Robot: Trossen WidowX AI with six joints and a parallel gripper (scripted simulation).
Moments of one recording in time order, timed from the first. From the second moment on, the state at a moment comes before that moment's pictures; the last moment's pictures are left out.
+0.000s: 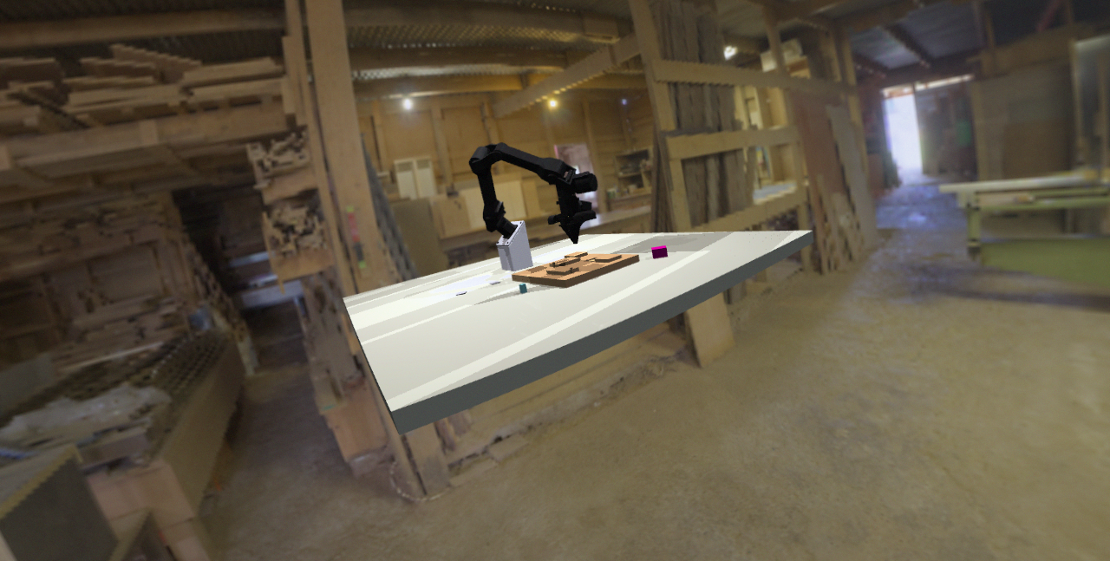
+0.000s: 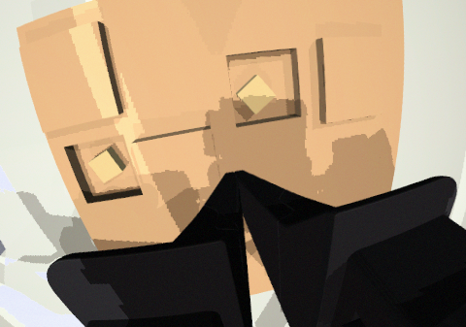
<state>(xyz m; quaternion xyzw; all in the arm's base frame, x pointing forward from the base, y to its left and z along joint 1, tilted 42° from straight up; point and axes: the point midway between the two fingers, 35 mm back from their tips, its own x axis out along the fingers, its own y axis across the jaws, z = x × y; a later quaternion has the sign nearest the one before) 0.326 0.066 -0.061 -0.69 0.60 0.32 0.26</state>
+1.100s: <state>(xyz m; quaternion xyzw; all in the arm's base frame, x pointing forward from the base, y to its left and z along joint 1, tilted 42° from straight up) 0.330 0.048 -0.081 -0.69 0.60 0.32 0.26</state>
